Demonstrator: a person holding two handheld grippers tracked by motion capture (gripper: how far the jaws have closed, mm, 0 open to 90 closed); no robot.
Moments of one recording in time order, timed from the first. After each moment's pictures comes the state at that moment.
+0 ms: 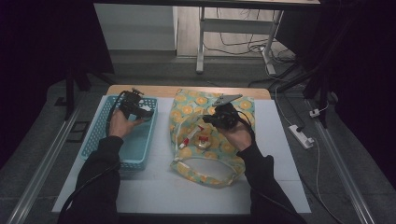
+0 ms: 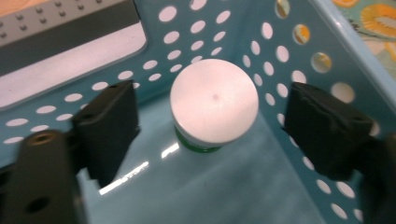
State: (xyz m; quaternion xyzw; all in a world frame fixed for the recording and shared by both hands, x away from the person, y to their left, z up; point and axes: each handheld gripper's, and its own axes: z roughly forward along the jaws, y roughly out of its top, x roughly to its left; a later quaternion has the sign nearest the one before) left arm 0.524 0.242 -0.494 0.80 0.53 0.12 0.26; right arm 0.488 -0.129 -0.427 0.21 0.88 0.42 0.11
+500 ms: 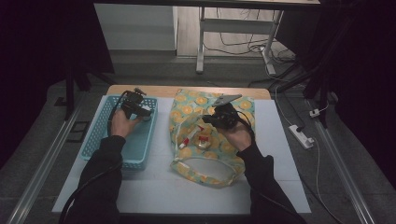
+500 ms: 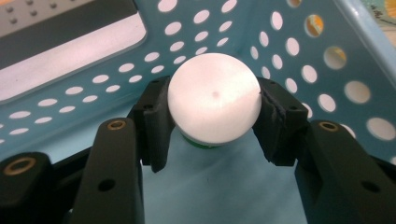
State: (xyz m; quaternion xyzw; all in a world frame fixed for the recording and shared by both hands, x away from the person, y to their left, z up) left arm 0.527 0.235 -0.493 0.80 0.55 0.12 0.22; right arm 0.487 -0.128 -0.426 0.21 0.88 0.42 0.11
